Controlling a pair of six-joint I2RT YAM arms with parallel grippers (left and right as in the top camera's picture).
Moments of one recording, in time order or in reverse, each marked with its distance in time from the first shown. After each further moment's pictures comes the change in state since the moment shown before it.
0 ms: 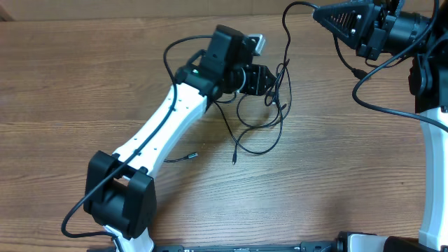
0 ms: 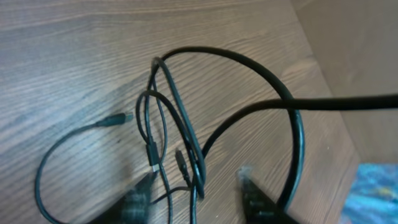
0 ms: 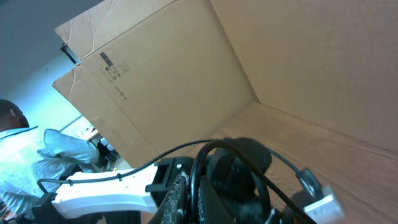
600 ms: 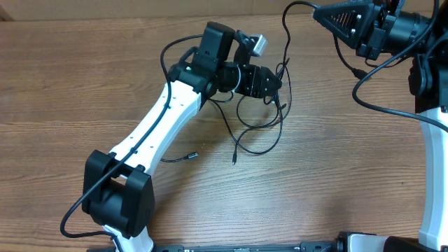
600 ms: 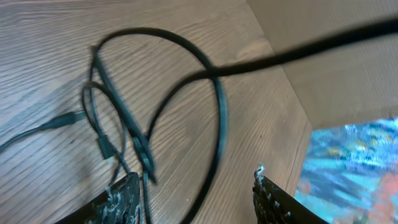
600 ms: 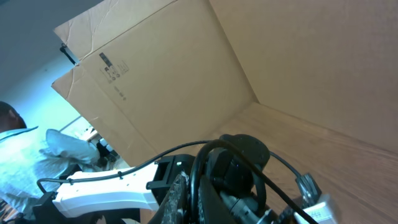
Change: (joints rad) left arm 0.011 0.000 0.000 -0.001 0.211 0.071; right arm 0.000 0.000 0.000 0.000 0.003 0.000
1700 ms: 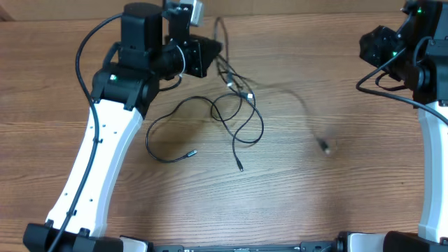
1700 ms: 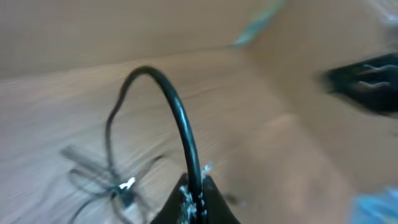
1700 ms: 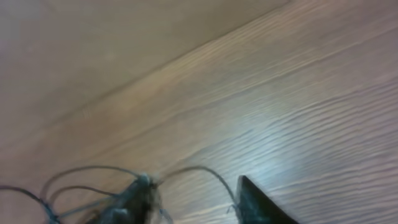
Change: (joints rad) left arm 0.226 -0.307 0.003 -0.052 -0.102 0.051; right arm -0.001 0.028 0.006 -0.655 1.189 -0.064
